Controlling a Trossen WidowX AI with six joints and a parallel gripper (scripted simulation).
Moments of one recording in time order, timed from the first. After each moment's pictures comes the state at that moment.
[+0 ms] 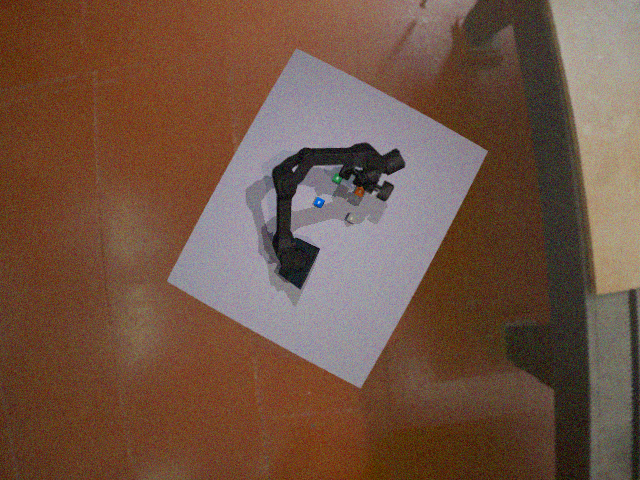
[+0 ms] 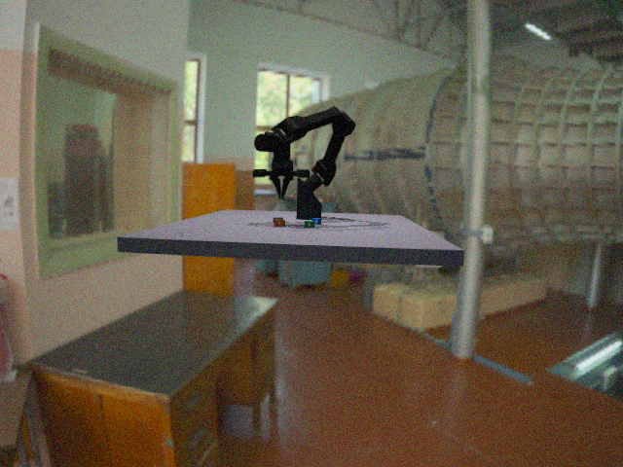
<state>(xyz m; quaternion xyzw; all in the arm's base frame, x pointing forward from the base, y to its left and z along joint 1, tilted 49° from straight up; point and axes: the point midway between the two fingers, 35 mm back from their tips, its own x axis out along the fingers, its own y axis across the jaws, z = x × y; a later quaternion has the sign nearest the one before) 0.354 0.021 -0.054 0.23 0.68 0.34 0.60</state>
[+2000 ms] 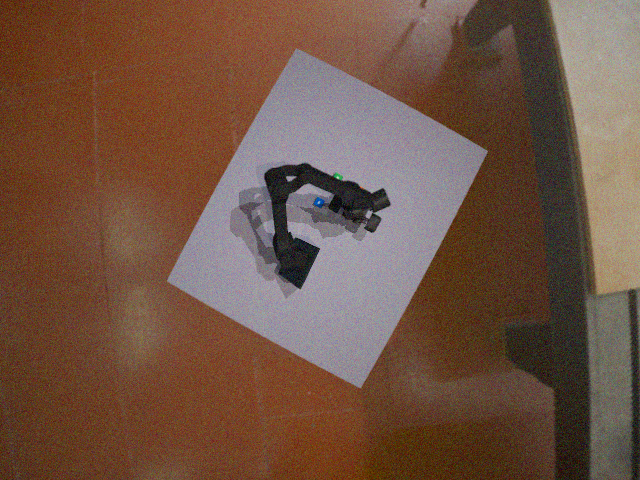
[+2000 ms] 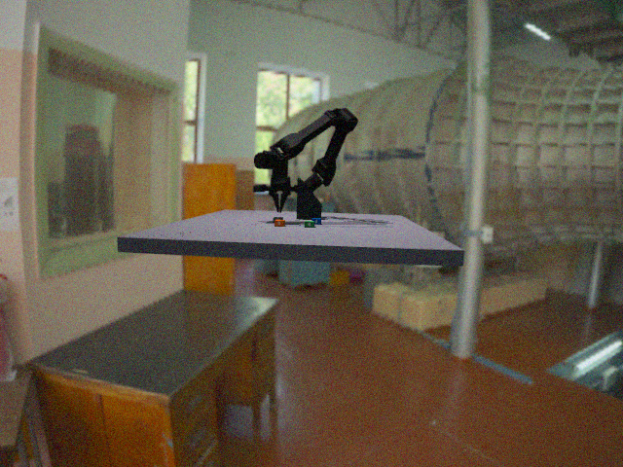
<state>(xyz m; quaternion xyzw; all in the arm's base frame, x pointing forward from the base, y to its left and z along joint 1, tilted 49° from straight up) 0.240 0.028 -0.105 0.24 0.68 0.34 0.61</state>
